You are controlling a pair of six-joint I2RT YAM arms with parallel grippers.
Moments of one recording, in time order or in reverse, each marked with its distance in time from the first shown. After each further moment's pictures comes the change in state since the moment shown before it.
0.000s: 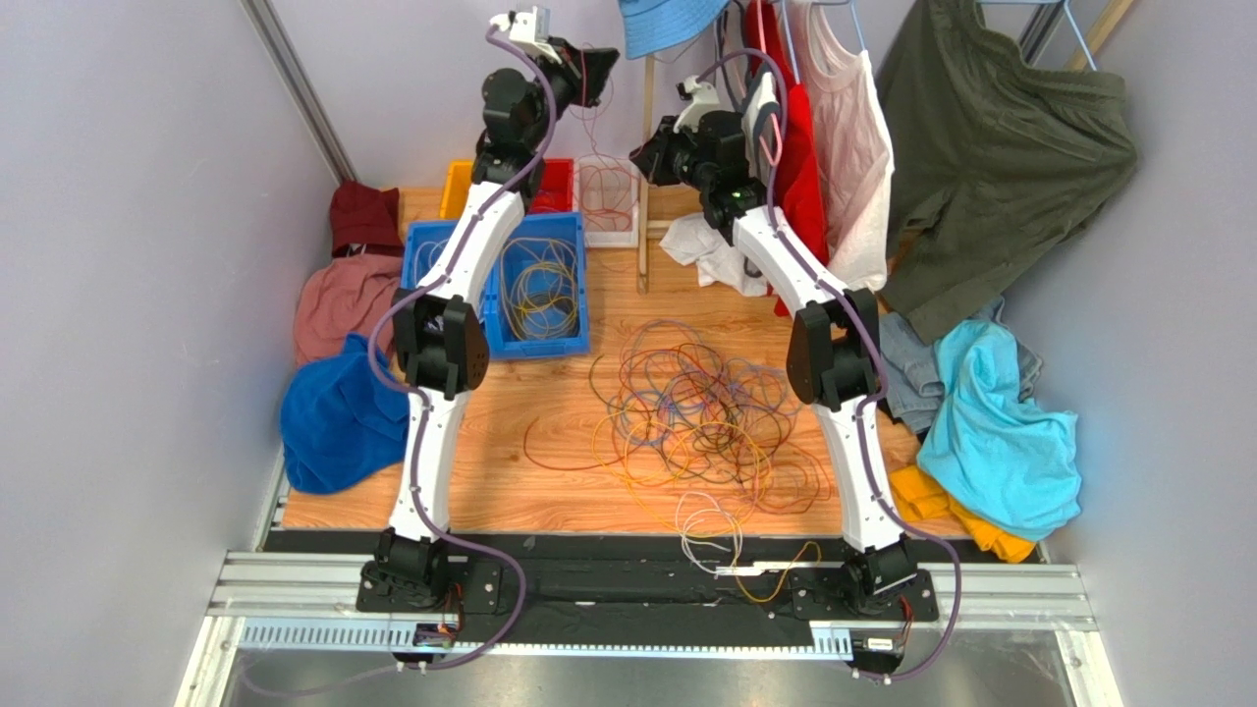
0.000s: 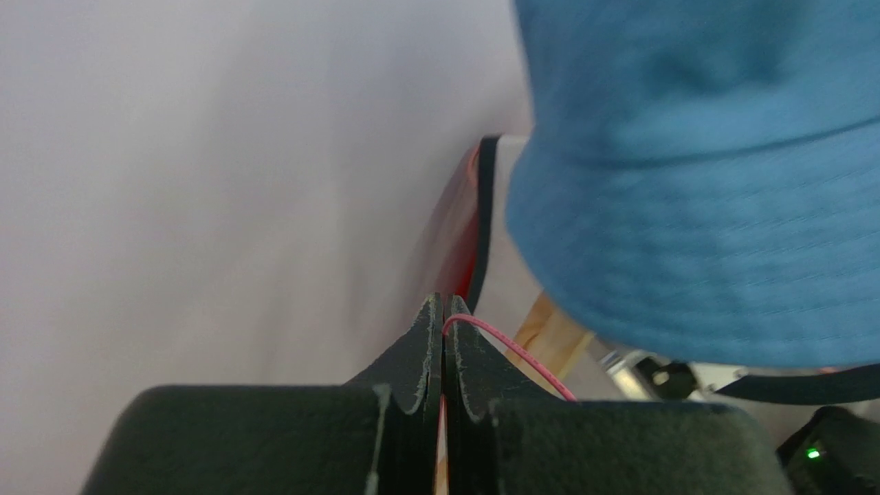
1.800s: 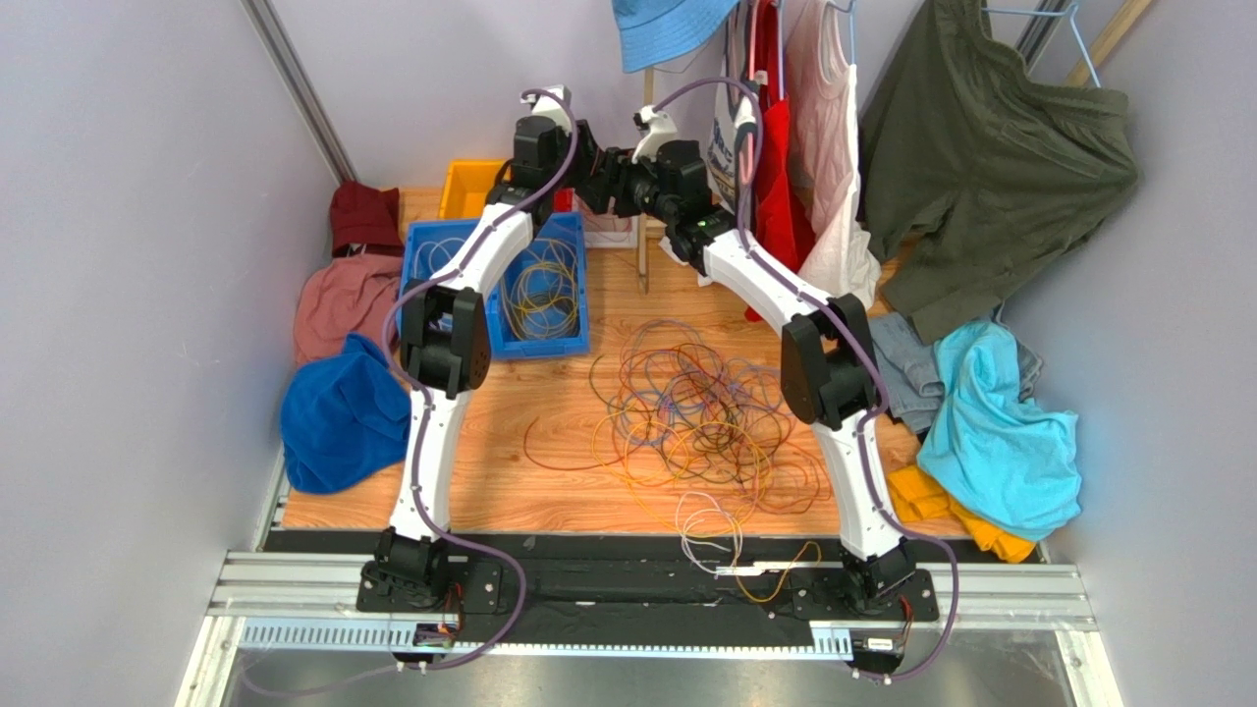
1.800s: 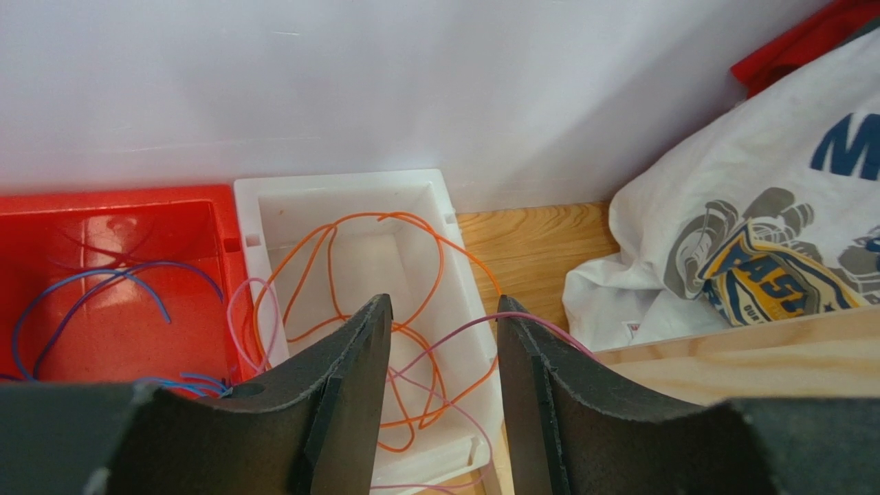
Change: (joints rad) left arm 0.006 0.042 -0.227 -0.372 -0.201 0.113; right arm 0.124 -0.145 -0.277 0.124 0.031 0.041
